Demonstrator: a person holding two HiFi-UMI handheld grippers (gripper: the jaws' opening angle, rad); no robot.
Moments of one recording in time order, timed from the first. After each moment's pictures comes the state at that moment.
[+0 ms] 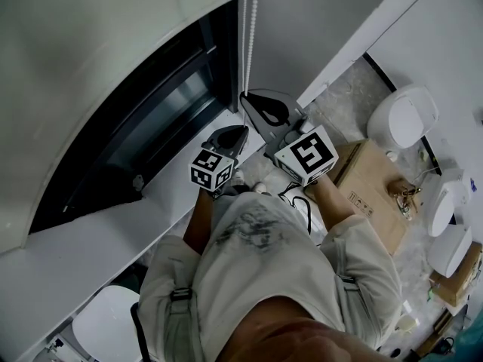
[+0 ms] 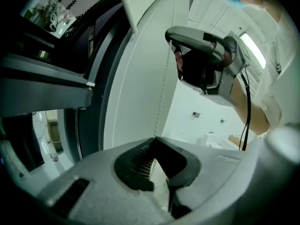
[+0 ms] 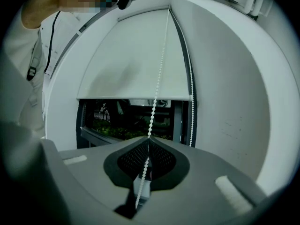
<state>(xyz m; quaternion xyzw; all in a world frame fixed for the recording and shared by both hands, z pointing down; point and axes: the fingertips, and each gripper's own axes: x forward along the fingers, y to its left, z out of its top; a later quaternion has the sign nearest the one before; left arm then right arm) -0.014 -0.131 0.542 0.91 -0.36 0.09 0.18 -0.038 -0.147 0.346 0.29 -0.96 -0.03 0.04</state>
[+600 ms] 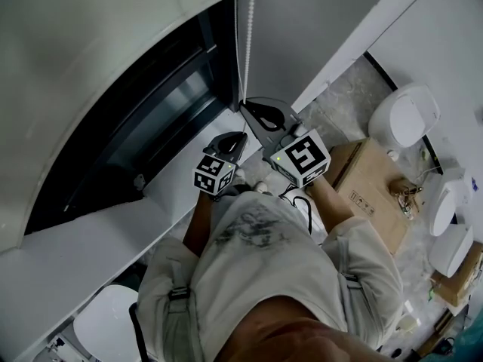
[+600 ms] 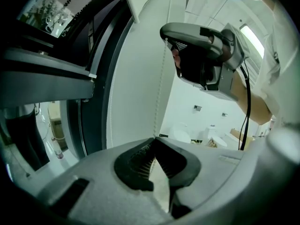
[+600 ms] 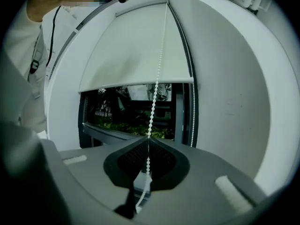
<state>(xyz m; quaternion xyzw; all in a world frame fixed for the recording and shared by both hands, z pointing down) -0.017 -0.116 0.573 0.90 -0.37 0.13 0.19 -0.039 -0.141 0.380 0.29 -0.96 -0.01 0.06</state>
